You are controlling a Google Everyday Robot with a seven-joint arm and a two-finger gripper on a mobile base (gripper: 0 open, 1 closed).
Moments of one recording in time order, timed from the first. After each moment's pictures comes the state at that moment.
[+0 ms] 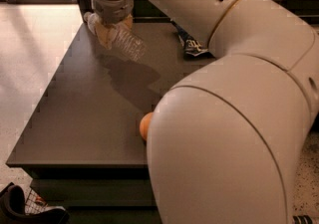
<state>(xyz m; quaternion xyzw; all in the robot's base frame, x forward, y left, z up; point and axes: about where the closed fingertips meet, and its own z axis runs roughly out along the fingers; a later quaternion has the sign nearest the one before) 0.678 0.108 0.910 -0.40 0.90 0.01 0.15</state>
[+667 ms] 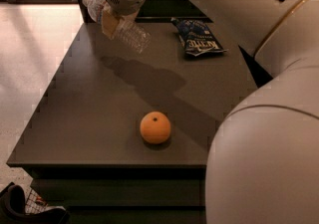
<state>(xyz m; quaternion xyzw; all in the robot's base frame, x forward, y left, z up) 0.676 0.099 0.941 -0.44 0.86 0.07 0.24</state>
